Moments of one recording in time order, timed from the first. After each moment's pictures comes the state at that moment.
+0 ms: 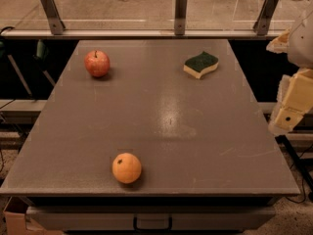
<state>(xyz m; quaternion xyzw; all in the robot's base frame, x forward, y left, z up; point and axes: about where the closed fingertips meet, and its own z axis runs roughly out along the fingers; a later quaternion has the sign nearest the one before) 0.438 -0.217 0.976 -0.60 0.78 -0.03 0.16</state>
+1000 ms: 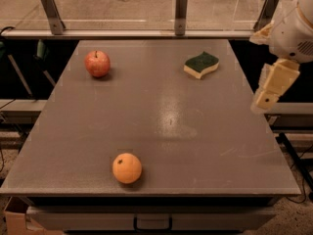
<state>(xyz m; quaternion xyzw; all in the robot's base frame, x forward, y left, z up) 0.503 -0.215 0.958 -0.62 0.75 -0.02 0.21</state>
